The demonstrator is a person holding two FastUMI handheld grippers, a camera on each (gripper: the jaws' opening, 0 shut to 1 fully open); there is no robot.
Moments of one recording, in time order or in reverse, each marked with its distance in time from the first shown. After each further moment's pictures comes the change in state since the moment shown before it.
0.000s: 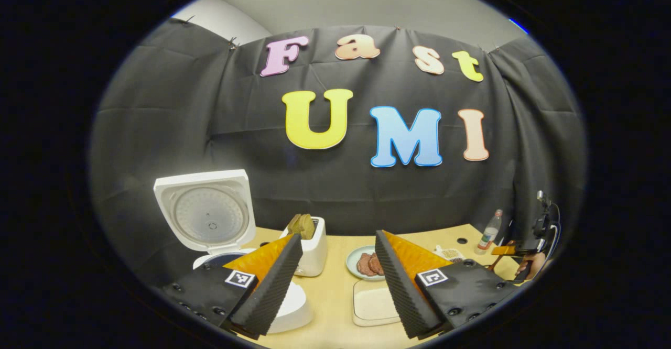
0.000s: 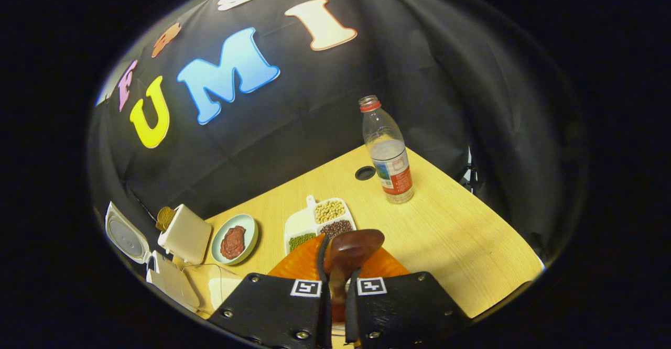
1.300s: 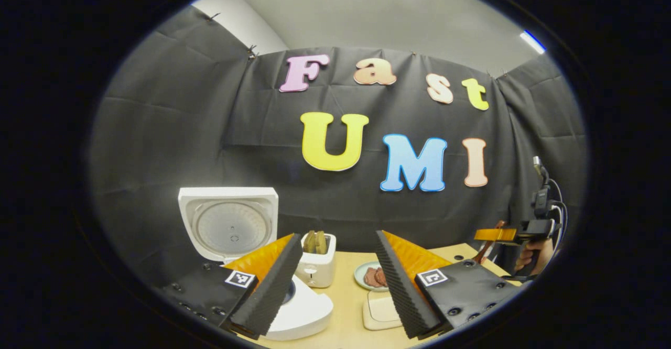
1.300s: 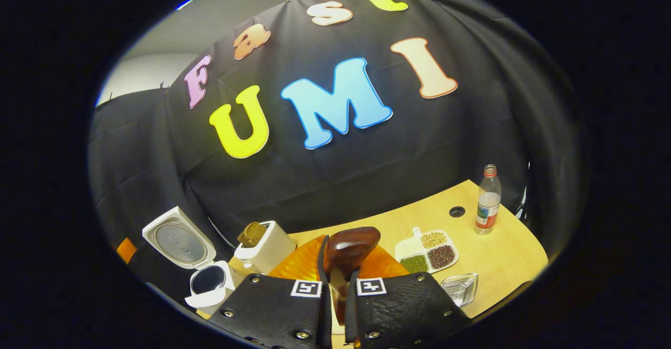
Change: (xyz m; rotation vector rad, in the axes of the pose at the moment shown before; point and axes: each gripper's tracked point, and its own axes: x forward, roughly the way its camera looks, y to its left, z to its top) left arm -0.042 0.073 0.031 -0.063 -0.109 0.004; right arm -0.094 0.224 0.044 -0.125 -0.140 0.287
